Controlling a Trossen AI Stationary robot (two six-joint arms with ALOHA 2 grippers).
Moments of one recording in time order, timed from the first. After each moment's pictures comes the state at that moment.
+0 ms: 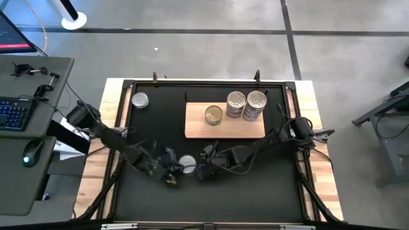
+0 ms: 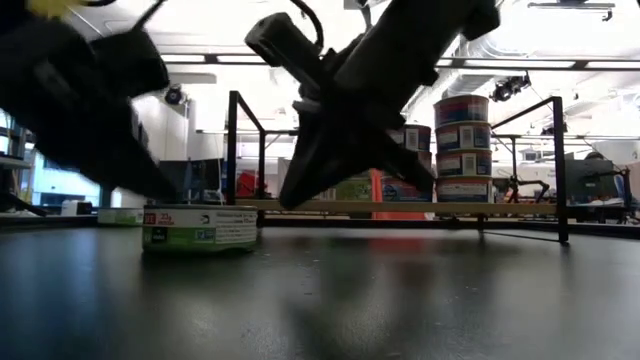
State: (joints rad) left arm -0.59 1.55 0.51 0.30 -0.55 -0.72; right arm 0.32 2.04 1.36 -0.26 0.24 1.21
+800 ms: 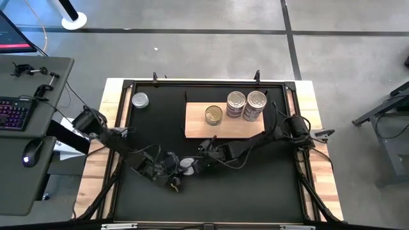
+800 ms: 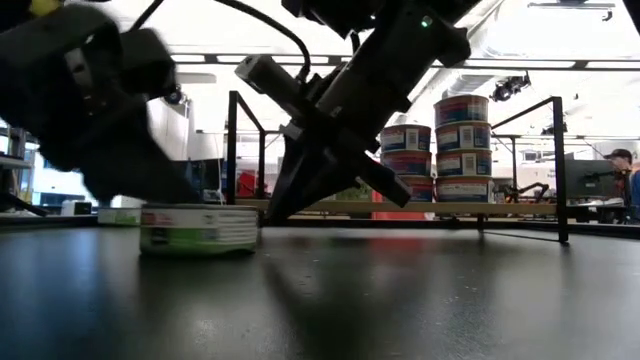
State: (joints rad) left arm -0.62 1.68 0.58 0.34 -0.62 -0.89; right arm 0.25 2.08 1.36 -0.20 0.22 1.15
